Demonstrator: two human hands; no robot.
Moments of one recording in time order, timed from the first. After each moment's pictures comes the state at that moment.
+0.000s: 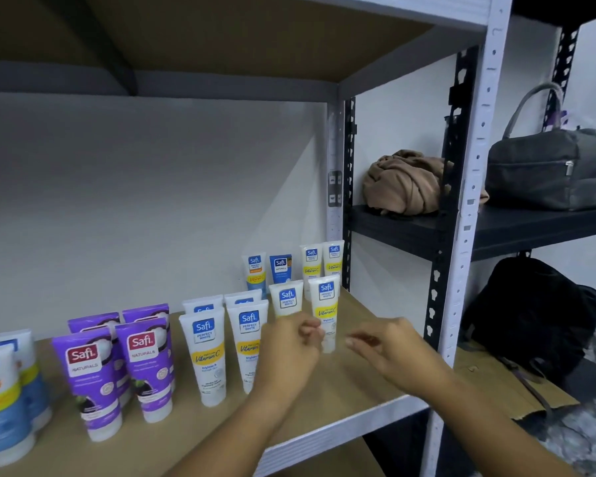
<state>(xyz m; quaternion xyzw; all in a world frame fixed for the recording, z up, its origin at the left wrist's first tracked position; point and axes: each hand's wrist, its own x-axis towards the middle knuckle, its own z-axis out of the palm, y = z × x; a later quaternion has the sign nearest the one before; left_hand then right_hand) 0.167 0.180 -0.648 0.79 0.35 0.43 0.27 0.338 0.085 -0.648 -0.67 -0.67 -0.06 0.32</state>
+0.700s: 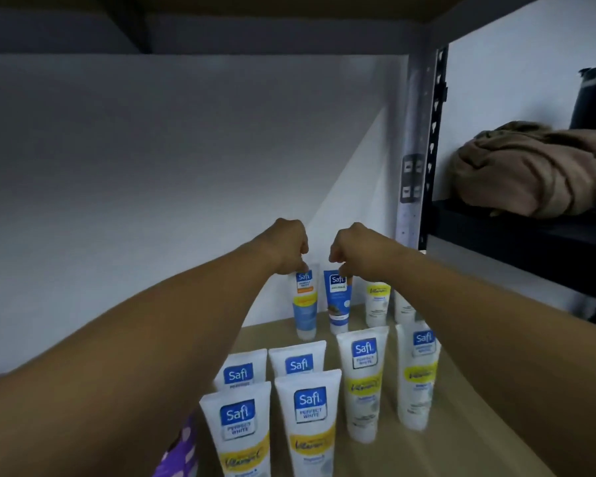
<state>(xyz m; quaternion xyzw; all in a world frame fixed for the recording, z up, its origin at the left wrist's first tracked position) 0.187 0.427 -0.515 0.91 0.40 0.12 0.02 0.346 0.372 -0.536 -0.70 -0.70 -0.11 0.08</state>
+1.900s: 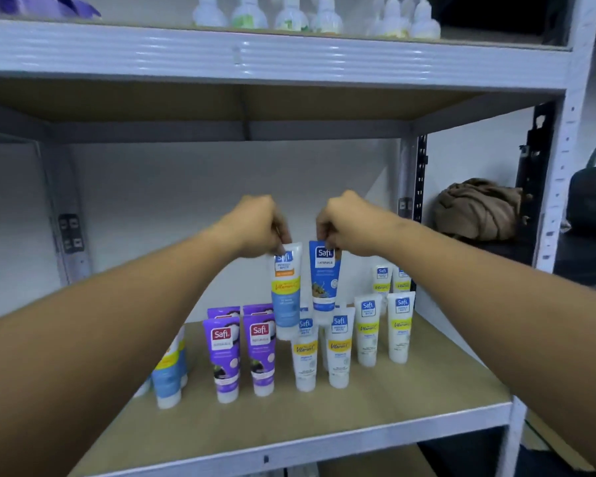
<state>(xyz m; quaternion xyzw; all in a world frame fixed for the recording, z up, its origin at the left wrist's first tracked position) -0.013 0.205 -0.419 0.88 0.41 0.24 -0.01 0.162 0.147 -0.417 -0.64 -0.74 -0.18 0.14</state>
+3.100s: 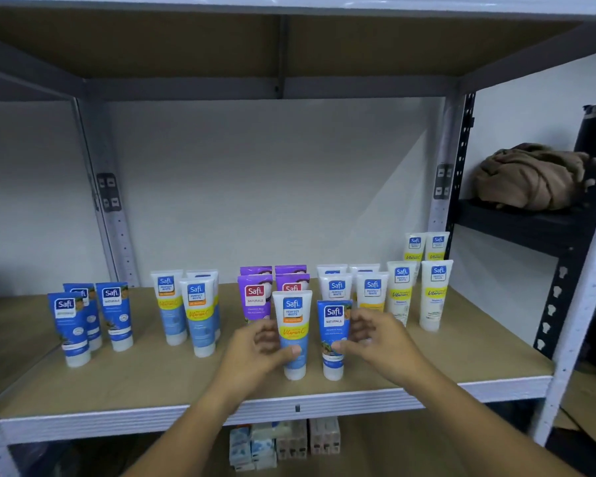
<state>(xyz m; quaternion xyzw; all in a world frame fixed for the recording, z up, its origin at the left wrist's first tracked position) -0.083 0.191 -0.677 0.69 0.39 0.44 0.42 0.148 0.134 -0.659 -0.57 -0.61 0.25 0.48</state>
